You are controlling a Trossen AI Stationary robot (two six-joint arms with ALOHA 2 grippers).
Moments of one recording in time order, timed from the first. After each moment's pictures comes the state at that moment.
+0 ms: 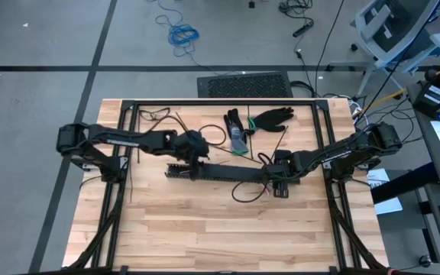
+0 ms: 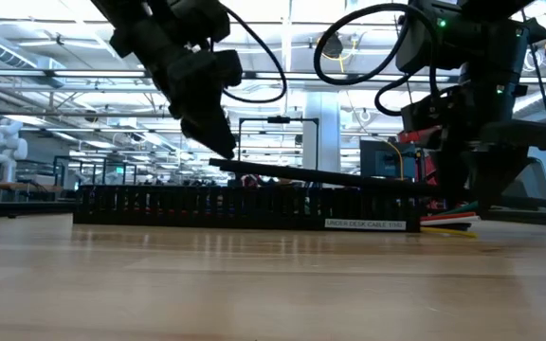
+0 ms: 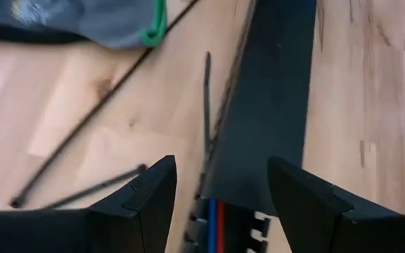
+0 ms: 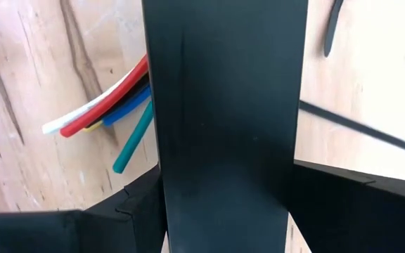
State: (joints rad) left arm 0.14 1.46 0.89 -0.29 0.11 -0.12; right arm 0.15 1.46 0.76 -0.73 0.18 0.26
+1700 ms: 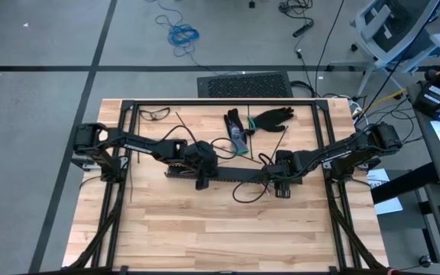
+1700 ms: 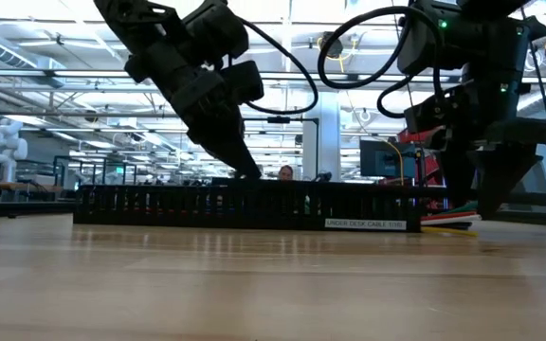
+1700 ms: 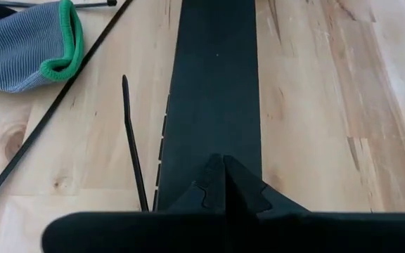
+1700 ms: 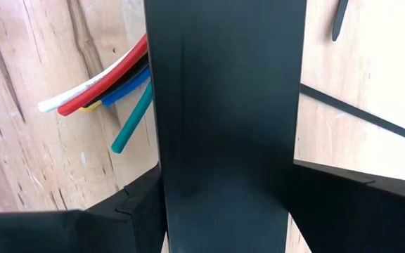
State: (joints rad) left arm 0.08 1.64 0.89 -0.07 0.16 0.01; right arm 0.15 1.46 0.78 -0.78 0.16 0.25
